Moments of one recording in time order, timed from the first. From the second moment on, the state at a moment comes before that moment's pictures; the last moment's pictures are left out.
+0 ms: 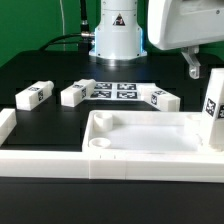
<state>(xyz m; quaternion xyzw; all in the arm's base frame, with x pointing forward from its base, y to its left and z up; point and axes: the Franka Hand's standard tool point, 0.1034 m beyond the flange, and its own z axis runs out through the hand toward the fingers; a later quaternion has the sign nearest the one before) 0.624 0.113 0.135 -0.99 -0.12 -0.02 0.05</state>
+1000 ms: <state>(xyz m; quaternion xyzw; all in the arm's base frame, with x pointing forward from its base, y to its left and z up) 0.631 0.107 0.130 -1.00 -0.09 -0.02 0.04</state>
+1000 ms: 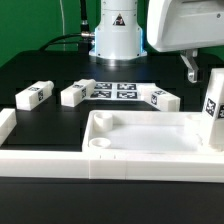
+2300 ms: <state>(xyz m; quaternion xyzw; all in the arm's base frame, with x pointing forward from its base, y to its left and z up) 0.639 0.106 0.124 -1.00 -0.07 -0.02 0.03</state>
